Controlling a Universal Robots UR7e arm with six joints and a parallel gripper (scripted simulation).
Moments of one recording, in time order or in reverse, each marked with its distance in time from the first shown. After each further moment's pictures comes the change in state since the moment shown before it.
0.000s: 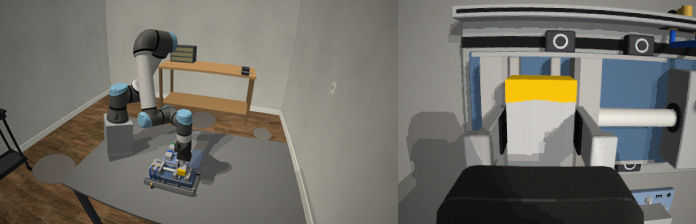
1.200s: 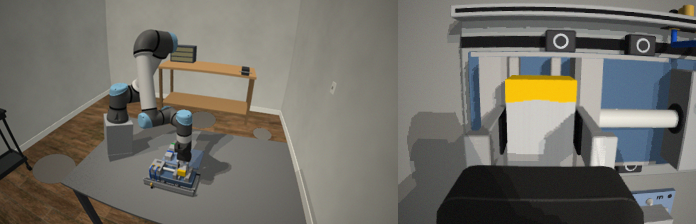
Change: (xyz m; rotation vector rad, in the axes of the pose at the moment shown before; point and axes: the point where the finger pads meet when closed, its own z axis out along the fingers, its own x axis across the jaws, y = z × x) arm 0.000 0.000 0.003 0.000 0.000 0.000
